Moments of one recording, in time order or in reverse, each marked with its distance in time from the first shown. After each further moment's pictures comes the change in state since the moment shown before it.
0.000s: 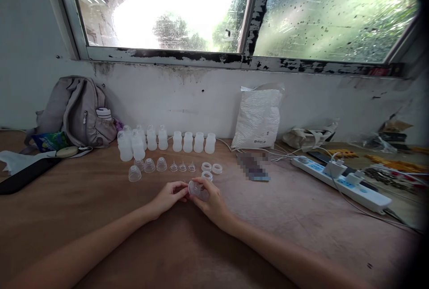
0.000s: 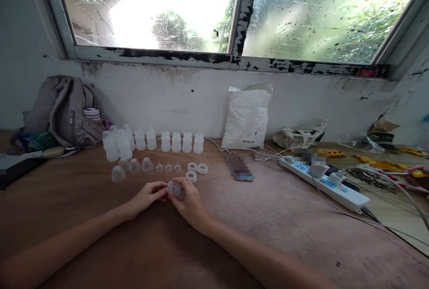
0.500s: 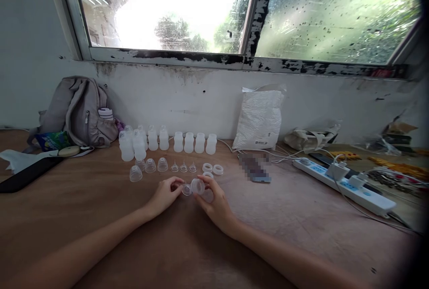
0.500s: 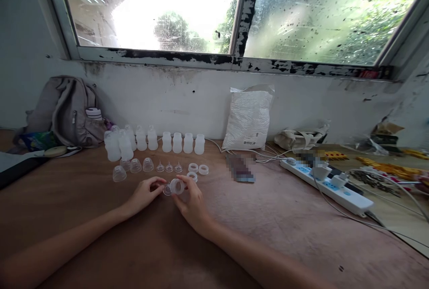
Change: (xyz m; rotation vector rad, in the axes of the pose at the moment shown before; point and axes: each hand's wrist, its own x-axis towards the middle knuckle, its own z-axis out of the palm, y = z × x) left_hand 0.001 0.000 -0.010 0.499 0.287 0.032; right_hand -0.002 0.000 -0.001 -0.015 0.098 -0.039
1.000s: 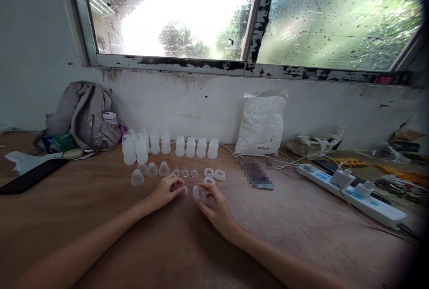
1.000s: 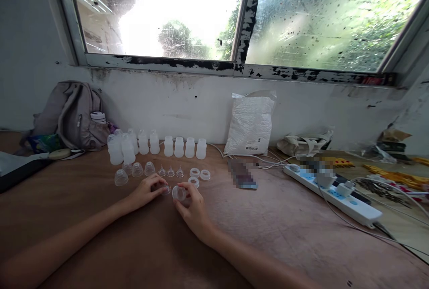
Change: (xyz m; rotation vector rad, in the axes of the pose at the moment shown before) left_hand 0.020 -0.018 -0.018 0.250 -0.052 0.327; right_hand 0.001 0.002 -0.002 -0.020 -0.046 0.083
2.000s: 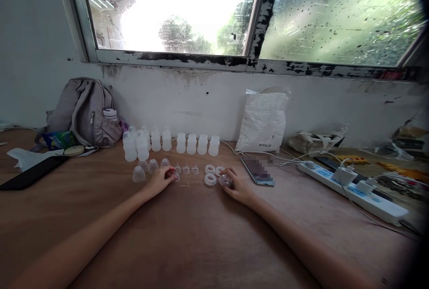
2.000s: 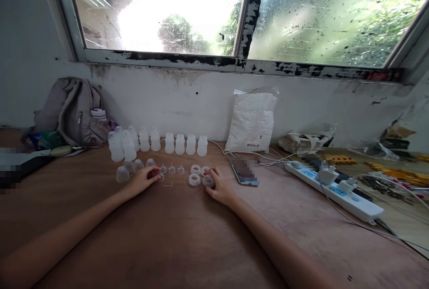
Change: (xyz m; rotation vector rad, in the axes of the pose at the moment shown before) left_hand 0.011 -0.032 -0.009 0.043 0.097 -0.159; right_hand 0.033 0.077 -0.069 -0.344 -0.206 -0.121
